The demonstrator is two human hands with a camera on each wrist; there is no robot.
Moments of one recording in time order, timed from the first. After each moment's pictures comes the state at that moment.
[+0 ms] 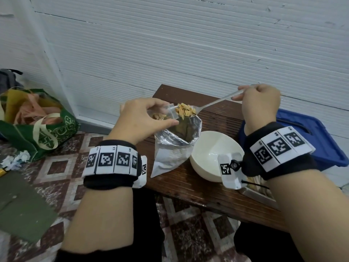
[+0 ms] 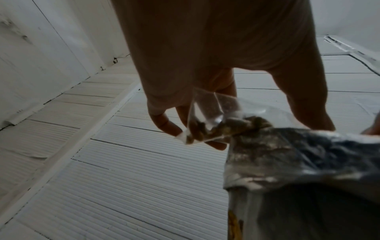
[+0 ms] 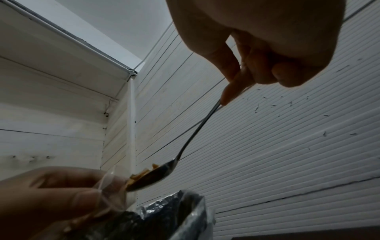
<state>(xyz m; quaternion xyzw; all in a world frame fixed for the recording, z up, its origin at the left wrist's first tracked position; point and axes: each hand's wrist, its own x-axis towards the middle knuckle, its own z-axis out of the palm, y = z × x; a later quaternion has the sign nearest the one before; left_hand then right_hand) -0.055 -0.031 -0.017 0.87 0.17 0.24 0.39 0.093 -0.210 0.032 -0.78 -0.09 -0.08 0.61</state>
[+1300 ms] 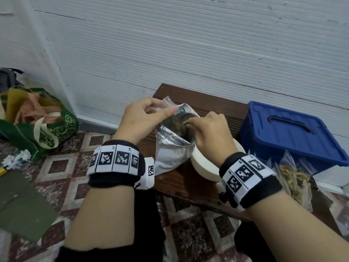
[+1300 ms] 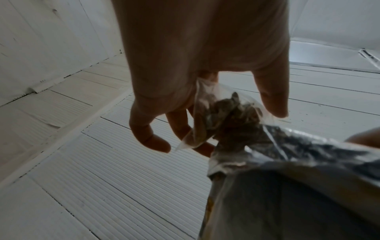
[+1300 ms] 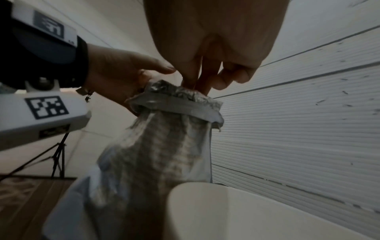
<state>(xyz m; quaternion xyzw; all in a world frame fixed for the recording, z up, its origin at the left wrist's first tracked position) -0.052 -0.037 -0.021 0.77 0.21 0.25 0.54 0.051 -0.193 -0.037 -0.82 -0.50 -0.19 0.21</state>
